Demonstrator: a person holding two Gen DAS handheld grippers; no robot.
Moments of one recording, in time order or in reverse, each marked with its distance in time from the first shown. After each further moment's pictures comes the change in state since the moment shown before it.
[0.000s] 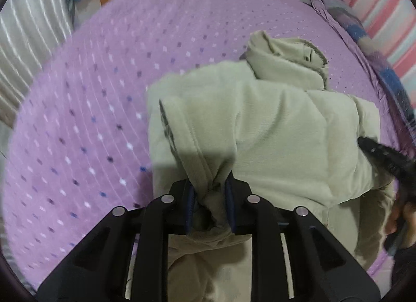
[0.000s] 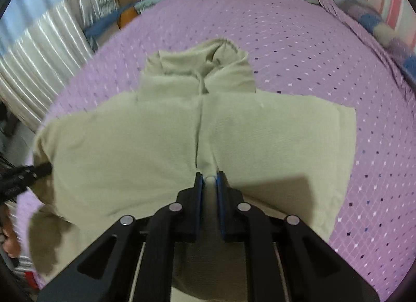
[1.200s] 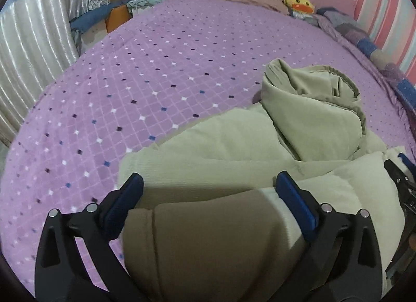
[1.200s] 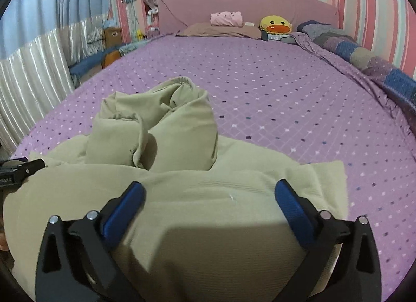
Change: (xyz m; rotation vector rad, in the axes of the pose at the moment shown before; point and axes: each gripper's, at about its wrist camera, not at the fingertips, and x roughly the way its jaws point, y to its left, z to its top) left arm 0.057 -0.017 0.047 0.052 -0.239 0.110; right arm 0.050 -0.046 0.006 0.043 -0.338 -0.080
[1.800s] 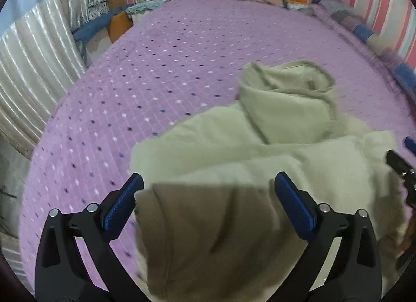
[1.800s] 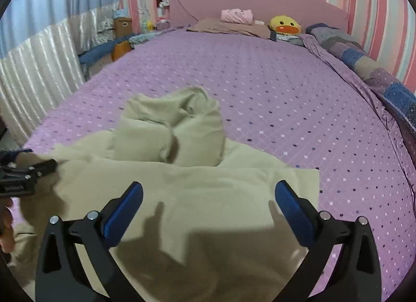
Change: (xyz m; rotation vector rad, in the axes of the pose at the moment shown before) left arm -0.073 -0.041 0.002 0.045 0.040 0.048; right arm -0.073 0.017 0.026 -0.059 0.068 0.019
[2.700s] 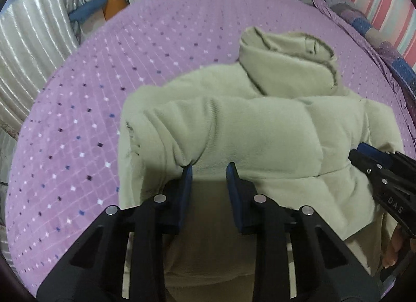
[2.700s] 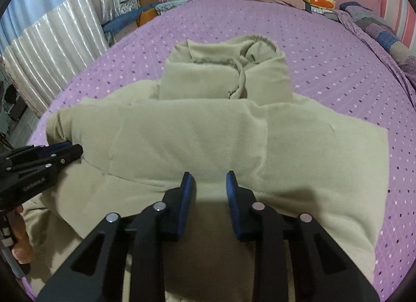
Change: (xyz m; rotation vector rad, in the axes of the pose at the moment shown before) left arm 0.035 0.015 -0.038 0.008 0.096 -0.016; right arm 0.050 0.057 -0.041 -0.058 0.197 0.134
